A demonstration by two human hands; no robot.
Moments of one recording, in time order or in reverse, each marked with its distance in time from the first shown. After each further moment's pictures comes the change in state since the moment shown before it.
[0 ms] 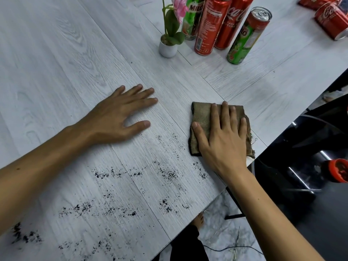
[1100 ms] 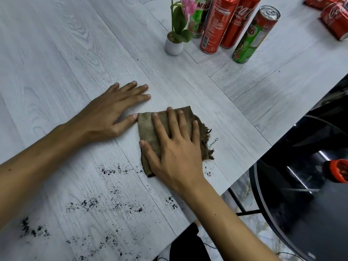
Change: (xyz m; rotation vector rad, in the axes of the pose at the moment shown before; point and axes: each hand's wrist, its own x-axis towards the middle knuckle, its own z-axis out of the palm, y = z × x) left_hand -0.021 -0.016 -0.010 -0.039 0.021 0.002; right_hand -0.039 -0.097 0.019 0.046 -0.035 -0.301
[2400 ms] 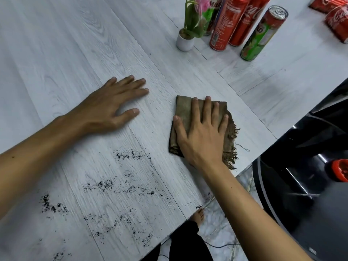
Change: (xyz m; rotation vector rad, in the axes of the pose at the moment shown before) left_hand -0.032 -0.017 -0.006 0.048 -0.002 -0.047; right_hand 0.010 0.023 0.003 0.056 0.069 0.272
